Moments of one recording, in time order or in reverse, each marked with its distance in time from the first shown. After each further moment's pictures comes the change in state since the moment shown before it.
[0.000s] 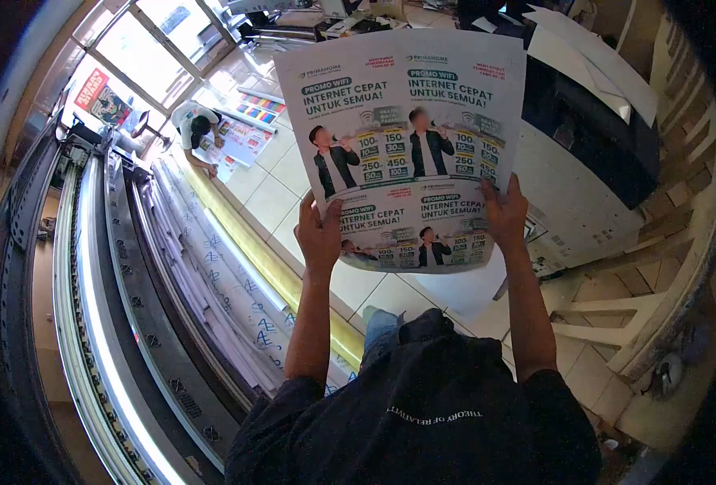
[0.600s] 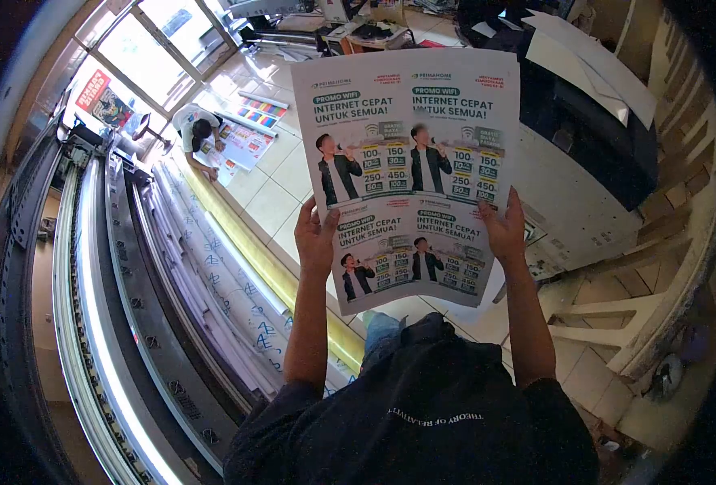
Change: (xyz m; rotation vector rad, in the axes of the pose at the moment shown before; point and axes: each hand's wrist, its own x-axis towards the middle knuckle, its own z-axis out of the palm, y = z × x) left_hand 0.006 0.014 -0.014 -0.523 -0.151 -0.327; right_hand -0.012 0.001 -0.003 0.342 -0.074 0.015
